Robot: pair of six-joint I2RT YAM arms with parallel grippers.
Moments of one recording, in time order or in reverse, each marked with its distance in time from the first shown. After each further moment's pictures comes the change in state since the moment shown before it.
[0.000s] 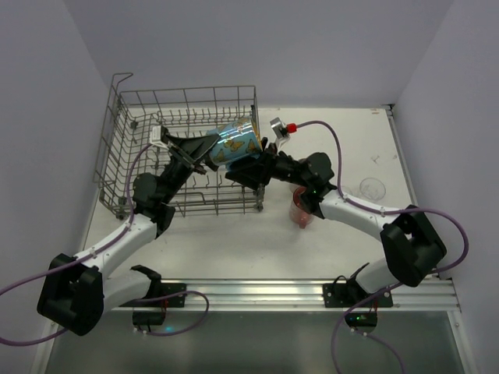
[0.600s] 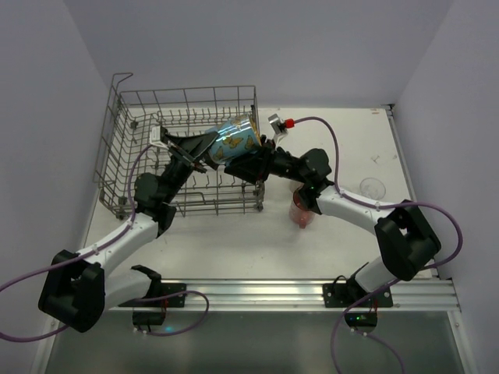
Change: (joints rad) left arm -0.002 0.023 -0.007 0.031 -0.027 -0.018; right arm -0.015 0.050 0.039 0.018 -0.016 0.043
